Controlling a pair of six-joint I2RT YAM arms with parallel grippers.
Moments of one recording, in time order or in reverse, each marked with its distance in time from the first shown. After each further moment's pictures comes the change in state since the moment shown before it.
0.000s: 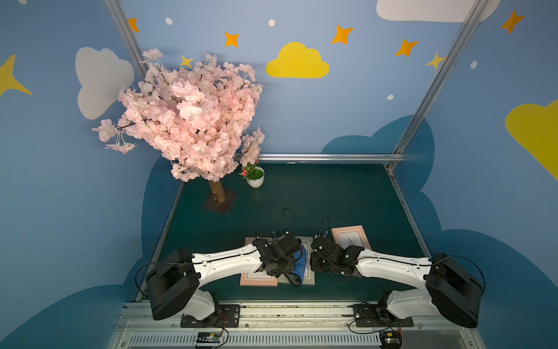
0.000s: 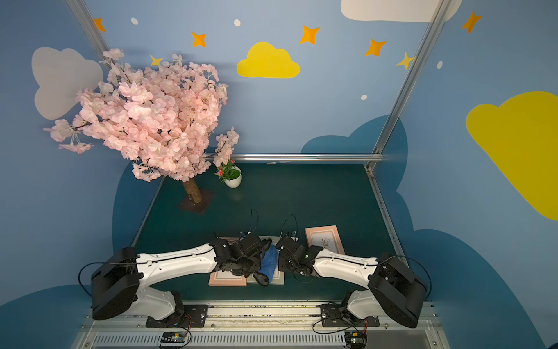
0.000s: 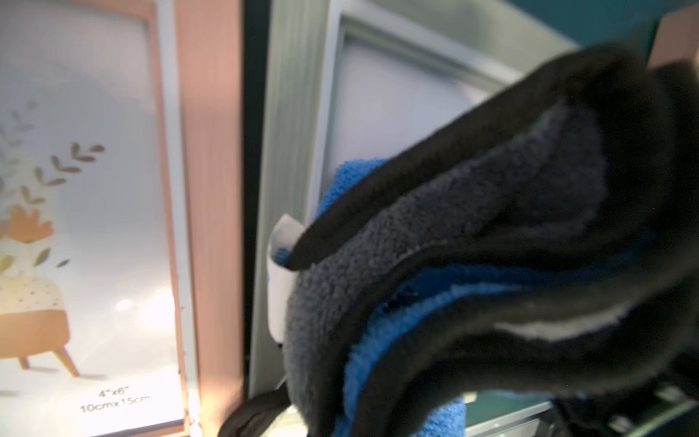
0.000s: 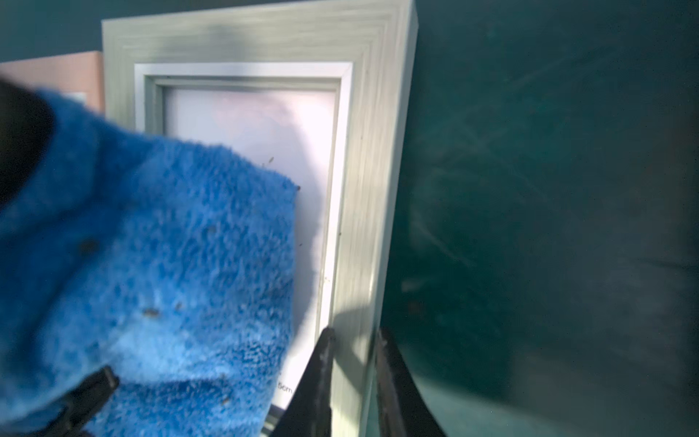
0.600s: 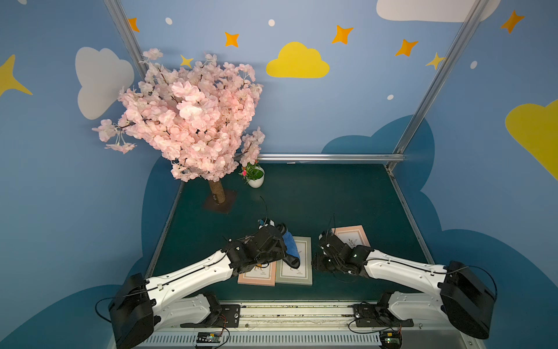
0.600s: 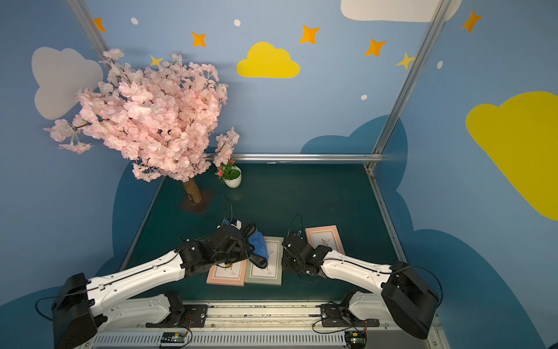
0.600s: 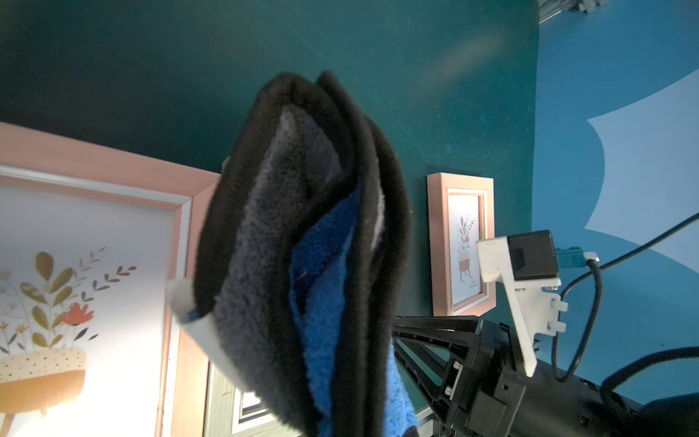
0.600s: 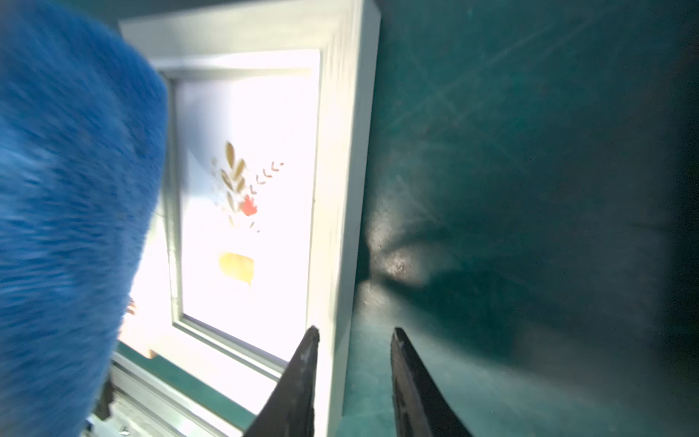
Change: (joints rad) left arm 0.083 -0.317 -0.114 0.172 -0.044 0.074; right arm -0.065 -0.140 -0.018 -0.085 -0.048 -0.003
